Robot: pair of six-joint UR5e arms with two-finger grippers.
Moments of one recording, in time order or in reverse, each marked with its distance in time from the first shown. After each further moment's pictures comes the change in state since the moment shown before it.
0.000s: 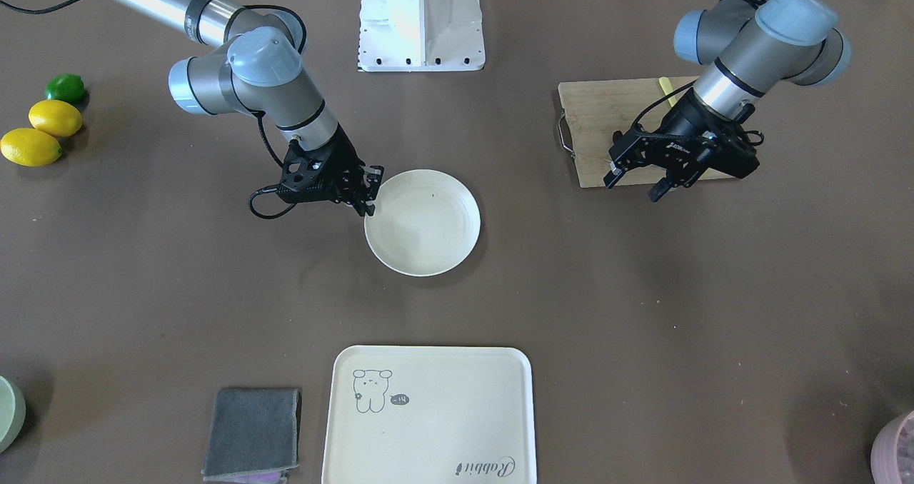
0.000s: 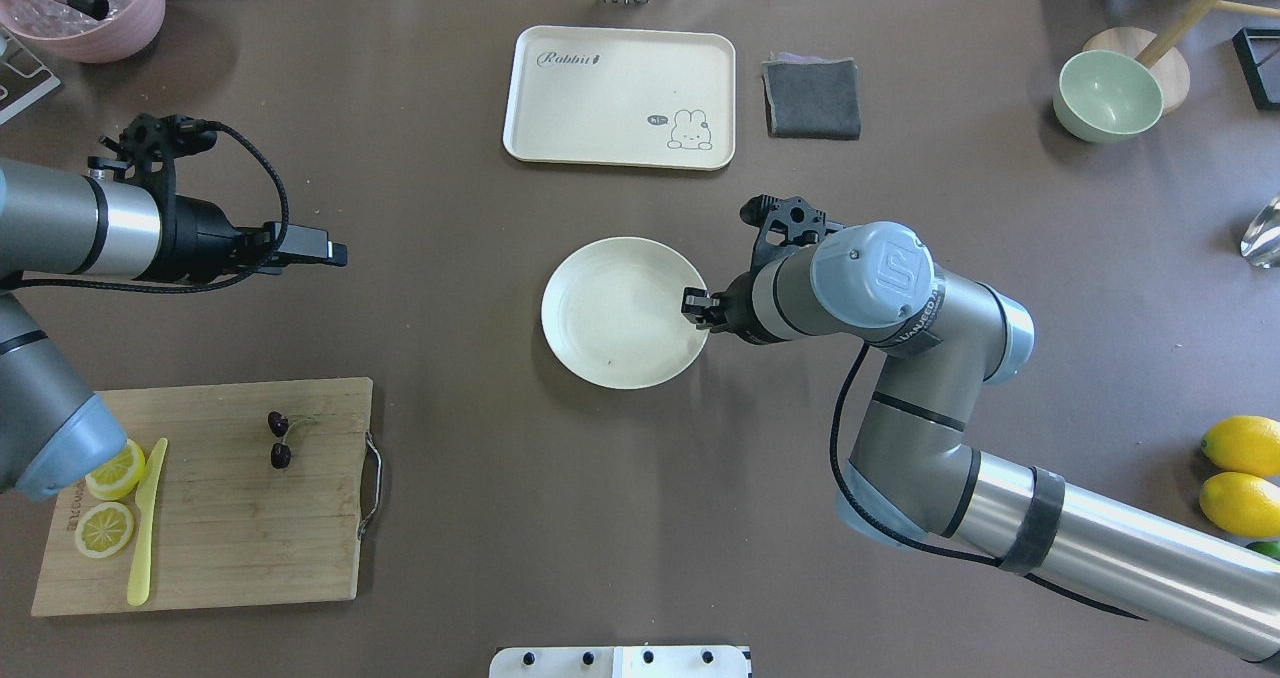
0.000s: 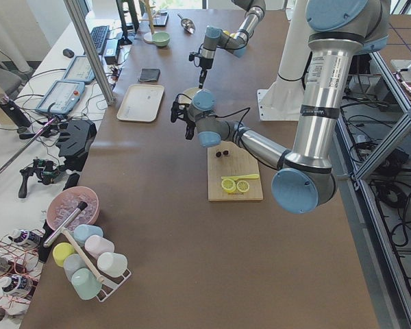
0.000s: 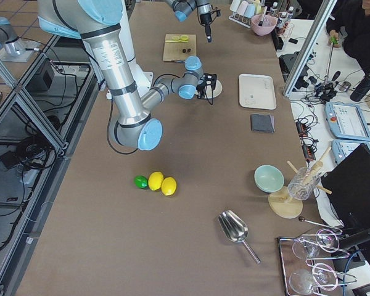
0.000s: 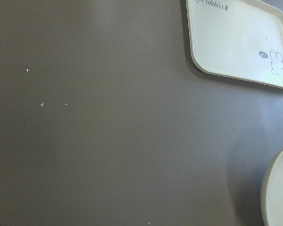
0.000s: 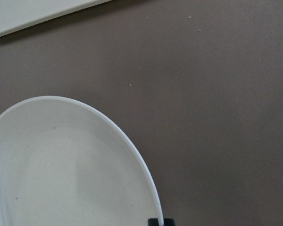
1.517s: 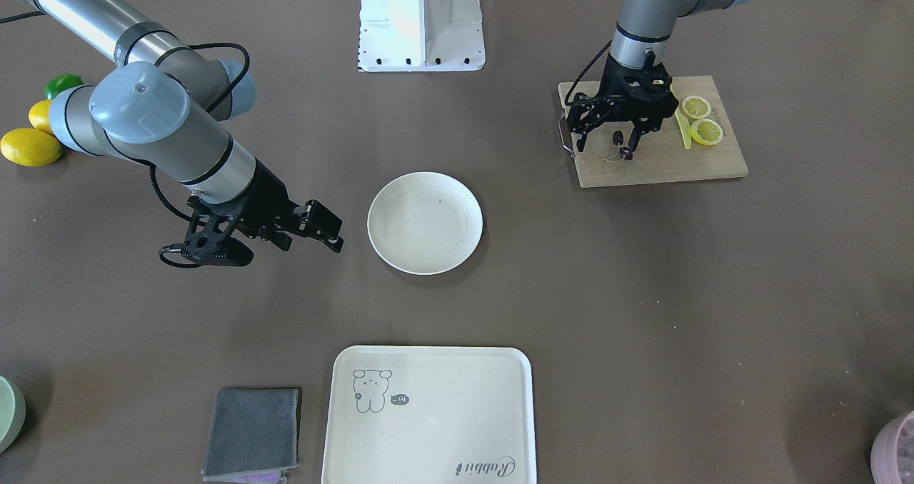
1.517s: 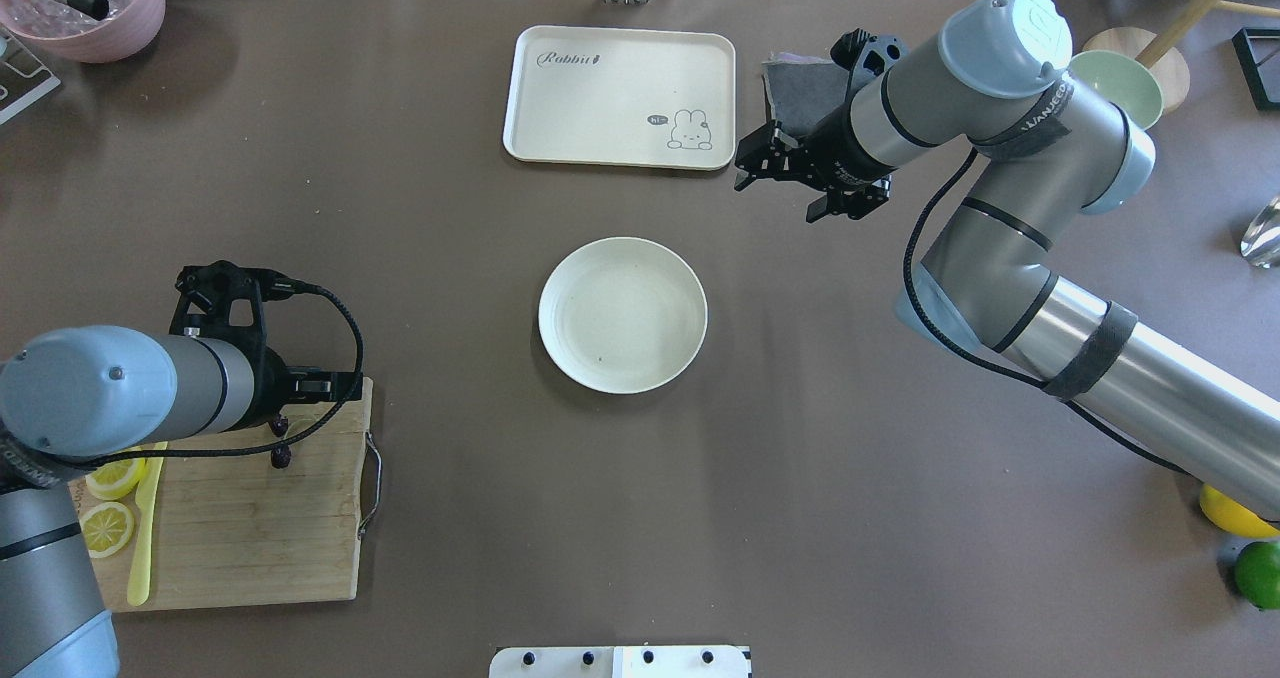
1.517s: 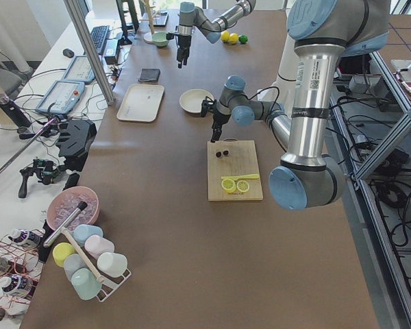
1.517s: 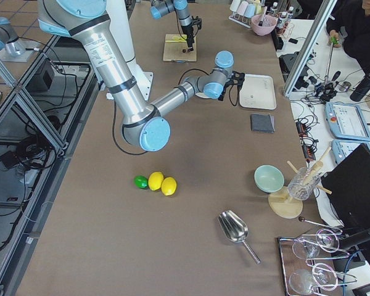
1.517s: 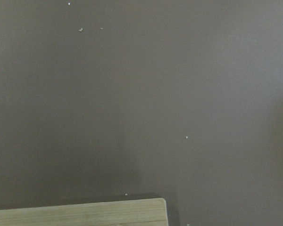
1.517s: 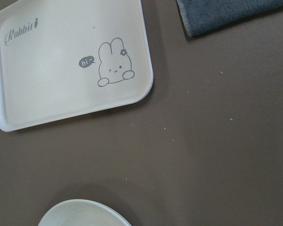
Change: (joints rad) left arm 0.344 0.105 -0.298 0.581 0.424 0.002; right arm 0.298 0.043 -0.053 -0.007 0.363 -0.027
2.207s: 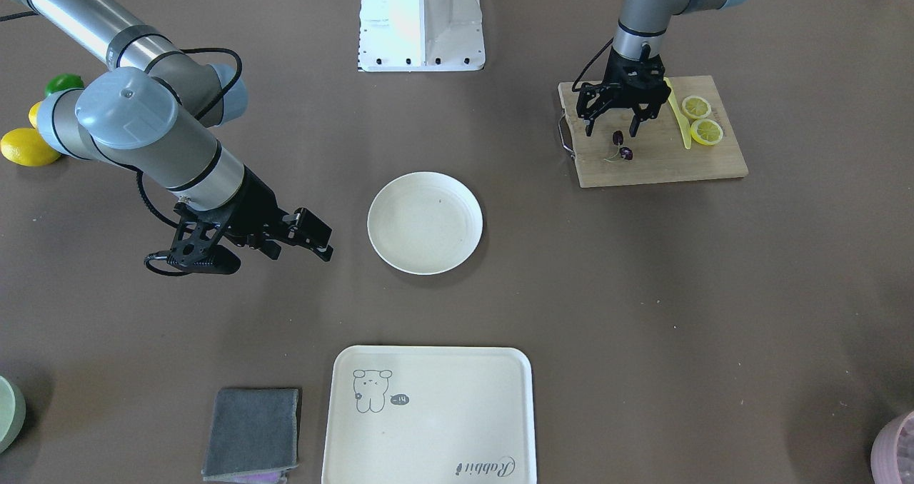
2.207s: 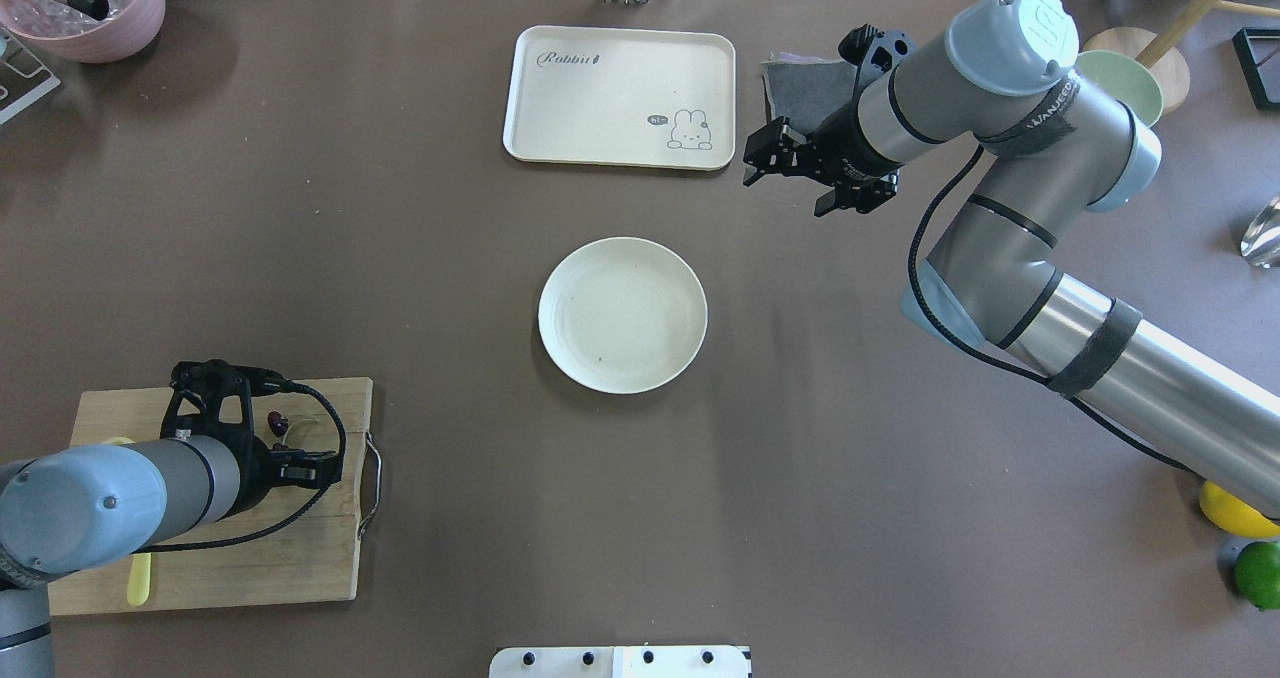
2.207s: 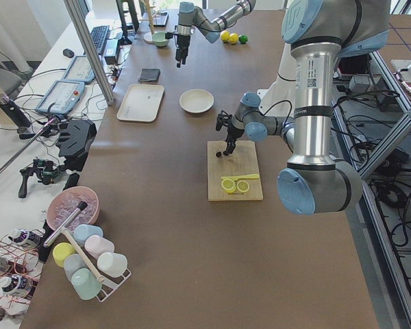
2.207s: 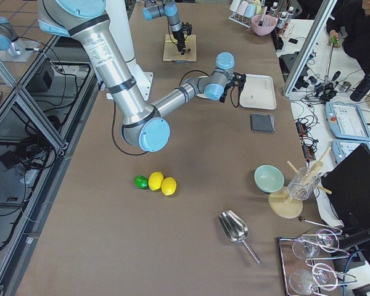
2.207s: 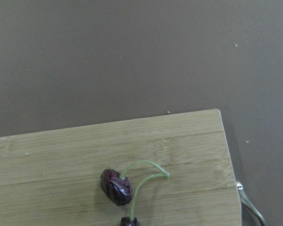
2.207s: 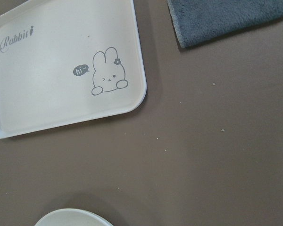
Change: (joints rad) left arm 0.155 0.104 0.025 -0.119 0.109 -0.062; right arm 0.004 -0.004 -0.009 0.002 -0.012 -0.015
